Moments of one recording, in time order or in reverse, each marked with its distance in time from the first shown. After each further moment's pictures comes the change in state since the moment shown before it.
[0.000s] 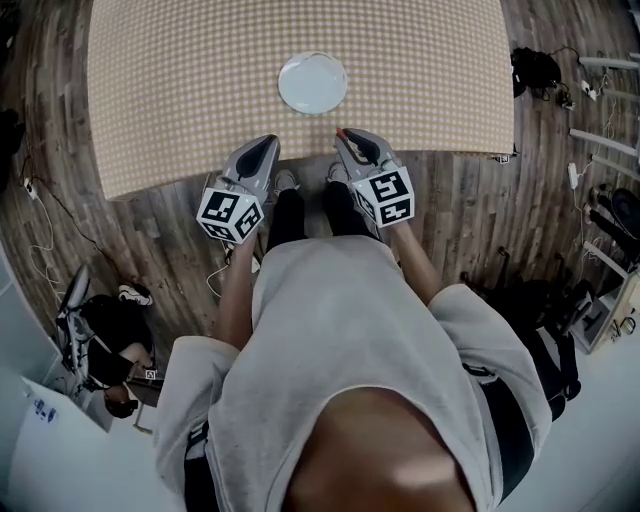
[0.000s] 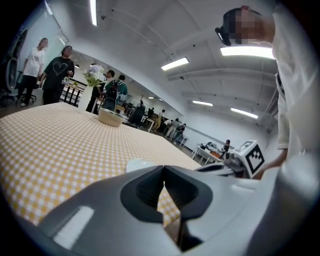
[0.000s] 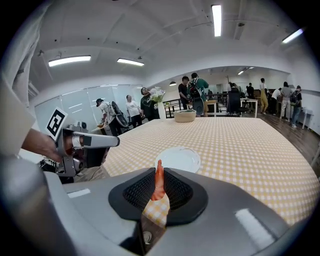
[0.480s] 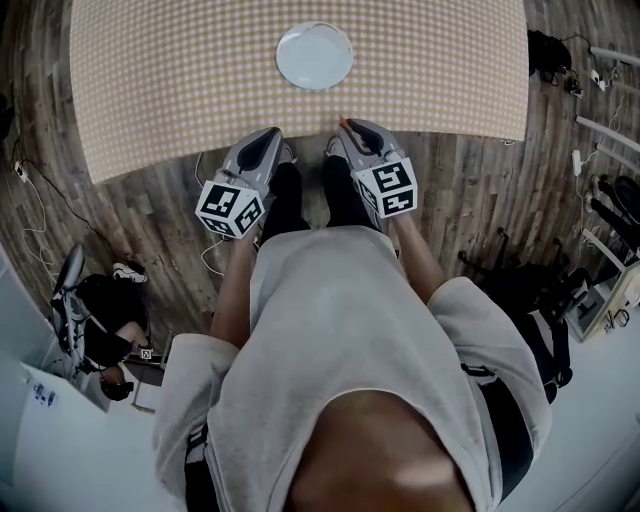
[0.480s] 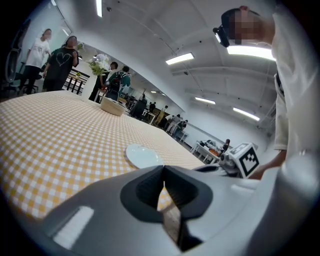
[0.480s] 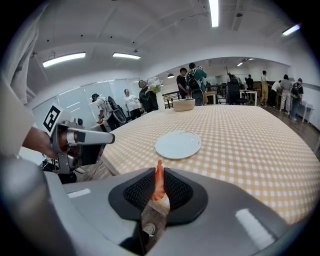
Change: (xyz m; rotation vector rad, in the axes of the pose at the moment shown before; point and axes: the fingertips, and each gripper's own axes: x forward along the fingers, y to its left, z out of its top) left arm -0.005 -0.007 -0.045 -0.056 0.063 -0.005; right arm 0.005 0.003 -0.052 0.035 0.081 0.010
